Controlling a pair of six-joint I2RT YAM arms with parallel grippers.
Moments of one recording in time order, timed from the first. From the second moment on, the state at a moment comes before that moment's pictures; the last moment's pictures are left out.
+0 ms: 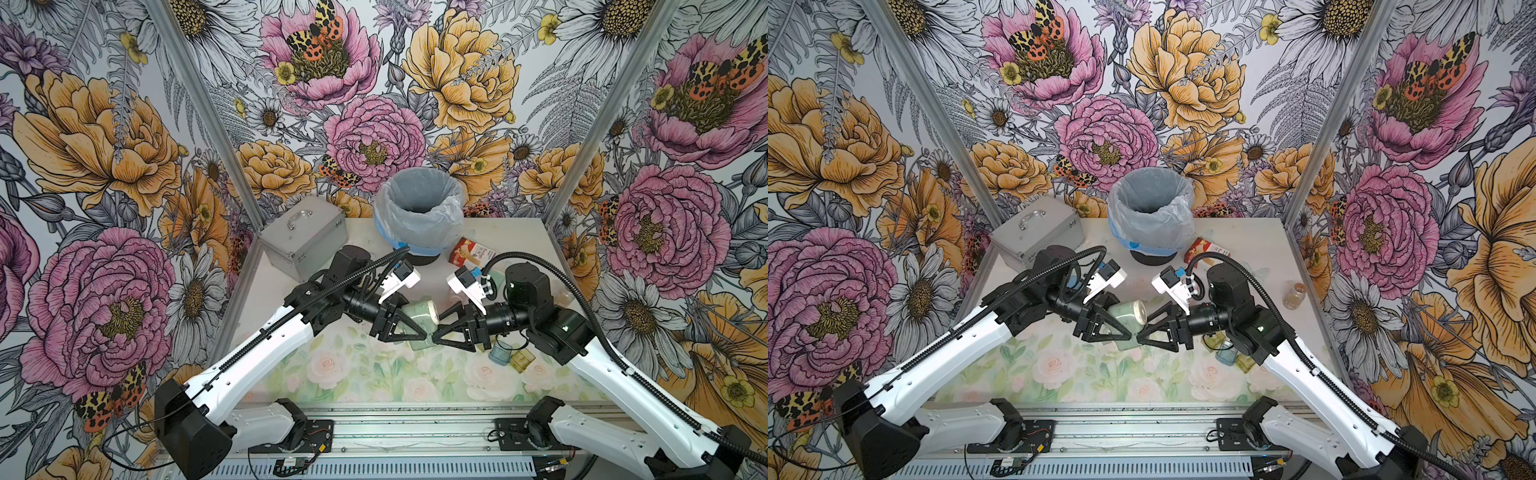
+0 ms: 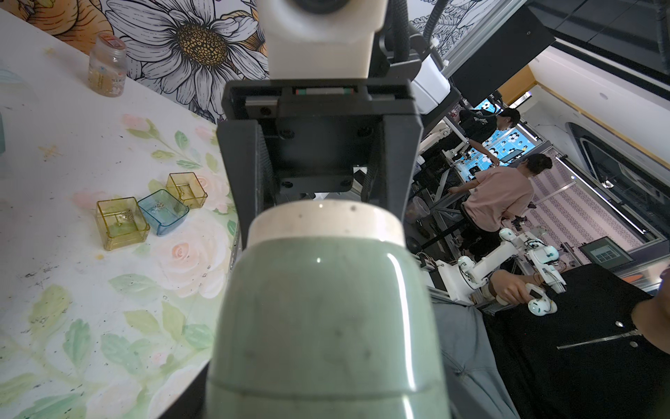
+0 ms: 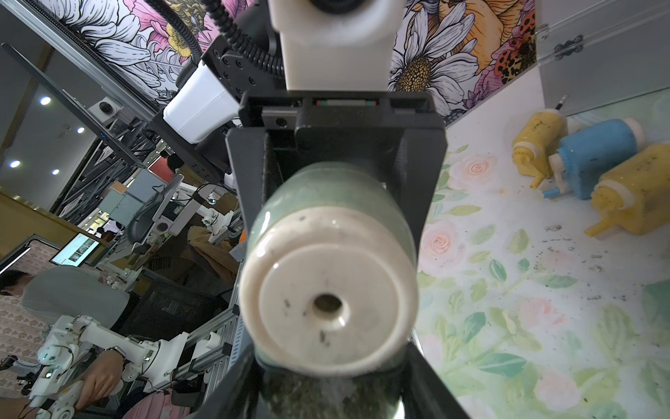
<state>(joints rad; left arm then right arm) -0.67 1.21 1.15 -0.57 1.16 -0.12 0.60 0.96 0.97 -0.45 -1.02 0.30</state>
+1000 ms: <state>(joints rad) -0.65 1.19 1.13 -0.63 1.14 -0.13 0.59 0.95 0.98 -0.49 -1.02 0.30</state>
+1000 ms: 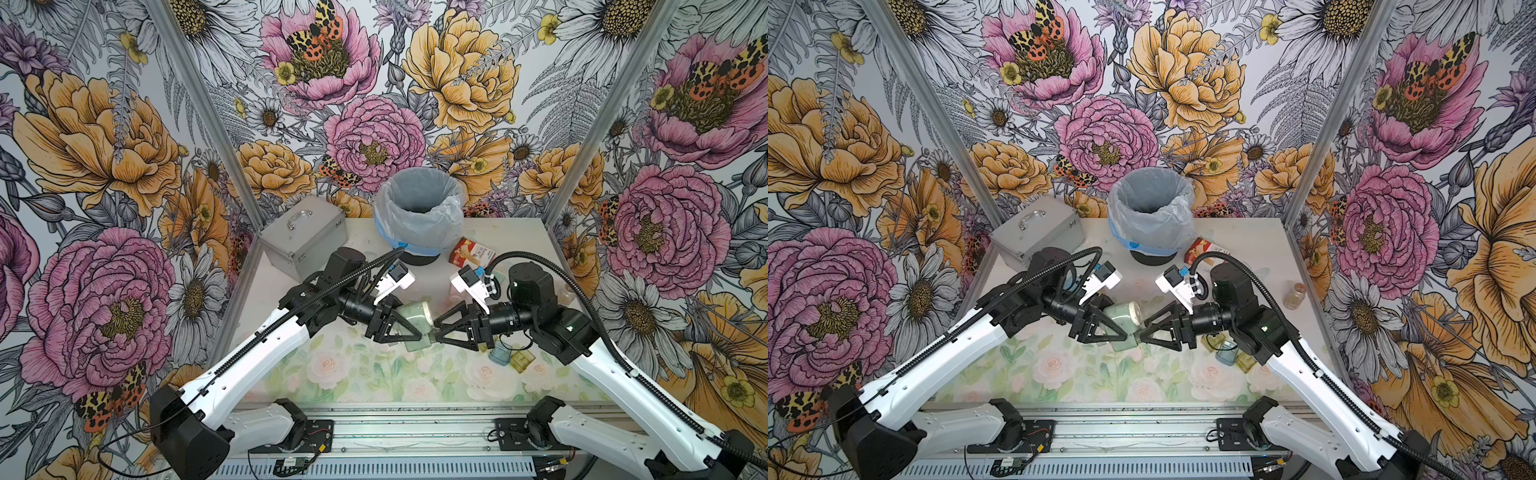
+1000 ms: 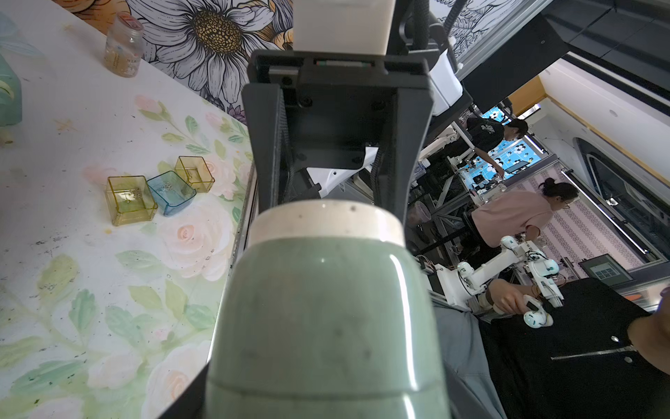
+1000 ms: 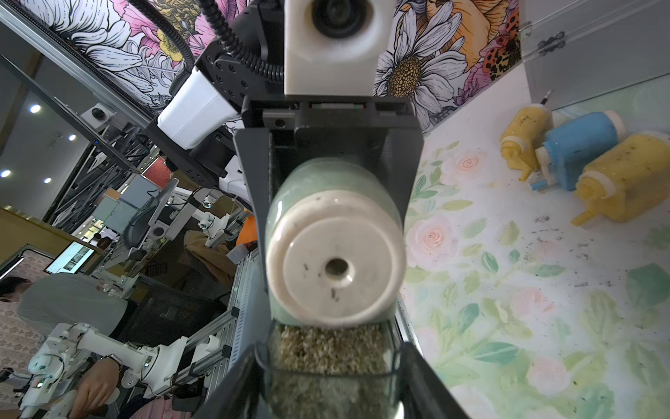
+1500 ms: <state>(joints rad) -0.68 1.19 1.14 -0.63 1.13 -0.14 0.61 0.96 0.98 -0.49 -0.99 0.29</state>
